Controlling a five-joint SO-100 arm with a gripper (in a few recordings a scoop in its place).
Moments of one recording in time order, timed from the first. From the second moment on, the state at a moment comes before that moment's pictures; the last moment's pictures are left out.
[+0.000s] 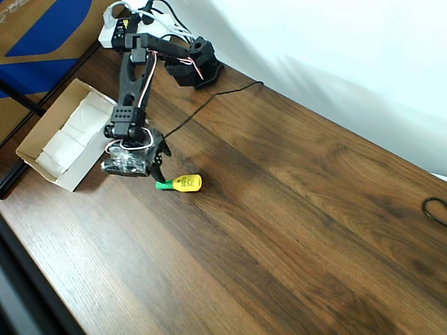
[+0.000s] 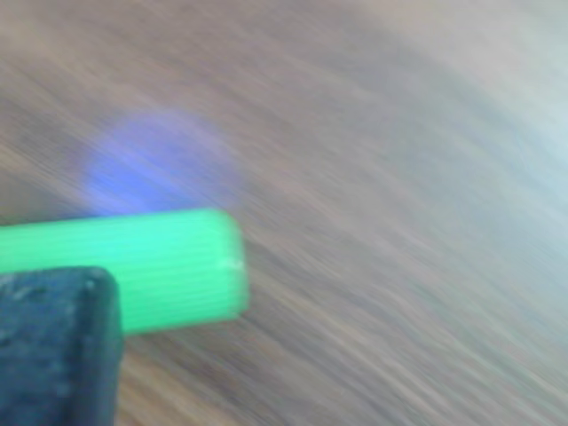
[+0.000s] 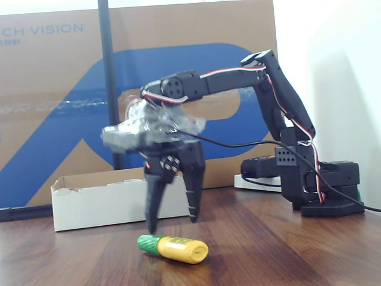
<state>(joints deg) -22.8 62.4 69.4 75.8 -4.0</state>
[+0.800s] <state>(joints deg) -24.9 66.2 67.6 79.7 -0.5</state>
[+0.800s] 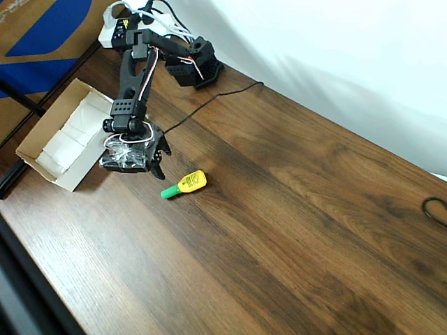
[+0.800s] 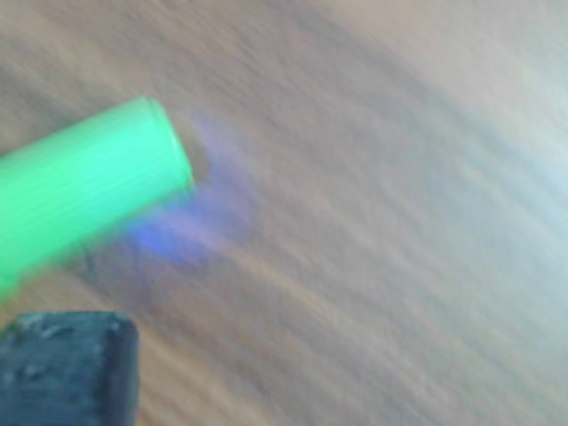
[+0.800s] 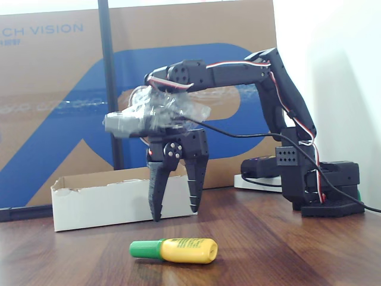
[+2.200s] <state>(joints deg) -31.1 61.3 61.3 78.8 -10.0</state>
